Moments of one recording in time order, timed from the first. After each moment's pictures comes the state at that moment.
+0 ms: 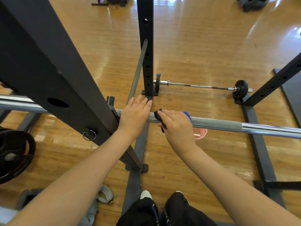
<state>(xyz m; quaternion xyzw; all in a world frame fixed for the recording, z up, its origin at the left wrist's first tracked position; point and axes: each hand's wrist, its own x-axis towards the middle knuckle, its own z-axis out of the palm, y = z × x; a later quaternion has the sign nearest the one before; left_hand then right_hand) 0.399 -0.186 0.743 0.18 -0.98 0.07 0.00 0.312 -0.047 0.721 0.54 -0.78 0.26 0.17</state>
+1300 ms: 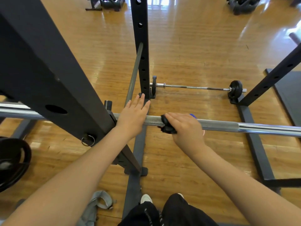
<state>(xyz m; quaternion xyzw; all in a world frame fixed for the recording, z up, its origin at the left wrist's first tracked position) 0.388 -0.194 0.757 0.18 -0.98 0.05 -0.10 0.296 -0.029 0.729 0.54 -0.79 0.26 0.15</state>
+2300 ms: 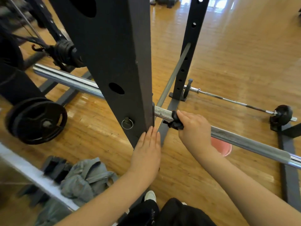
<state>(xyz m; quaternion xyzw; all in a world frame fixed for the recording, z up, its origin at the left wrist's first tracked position) 0.494 -0.119 0.751 0.33 -0.93 0.02 -0.14 0.335 -0.095 0.741 0.58 -0.76 0.24 0.13</state>
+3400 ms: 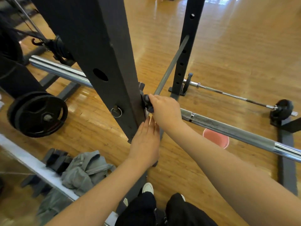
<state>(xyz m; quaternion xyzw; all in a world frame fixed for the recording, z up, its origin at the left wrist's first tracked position) 0.469 -0.103 0.747 0.35 -0.93 -0.02 -0.08 0.352 -0.136 0.749 0.65 -0.75 0.13 0.06</state>
